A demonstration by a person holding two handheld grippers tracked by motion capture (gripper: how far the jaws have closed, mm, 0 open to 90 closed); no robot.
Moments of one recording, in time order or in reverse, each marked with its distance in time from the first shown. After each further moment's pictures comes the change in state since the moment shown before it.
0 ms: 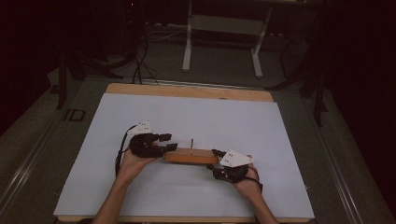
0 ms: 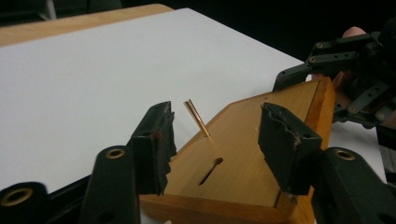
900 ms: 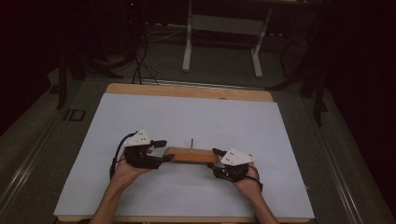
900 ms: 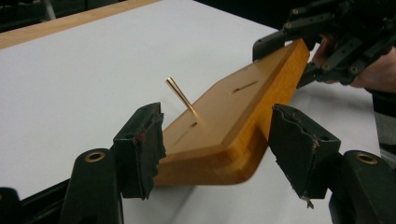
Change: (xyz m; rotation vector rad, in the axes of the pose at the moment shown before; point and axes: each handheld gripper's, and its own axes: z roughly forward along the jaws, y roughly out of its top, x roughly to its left) left arm -0.021 -0.012 -0.015 0.050 0.012 0.098; right arm -0.003 0.000 0.000 -0.008 -0.002 0.025
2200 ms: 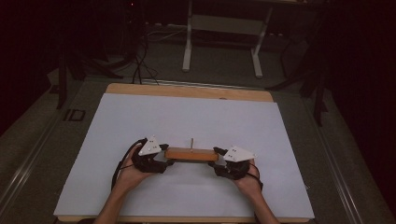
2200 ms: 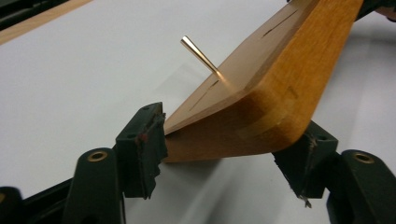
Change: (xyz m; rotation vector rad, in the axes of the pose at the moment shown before) left arm -0.007 -0.016 0.026 0.120 0.144 0.124; right arm -0.009 -0.002 0.002 -0.003 0.019 0.068
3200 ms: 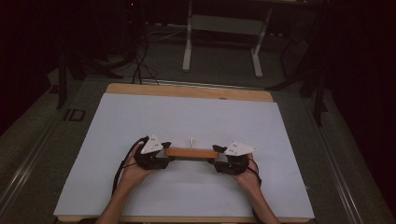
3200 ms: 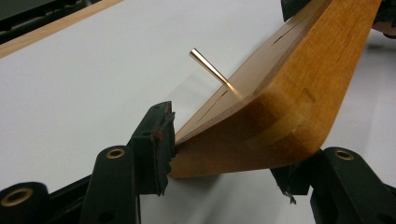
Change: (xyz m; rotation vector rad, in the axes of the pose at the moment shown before) left arm 0.004 0.001 0.009 -0.037 0.023 -0.015; right arm -0.017 -0.005 0.012 -0.012 0.068 0.062
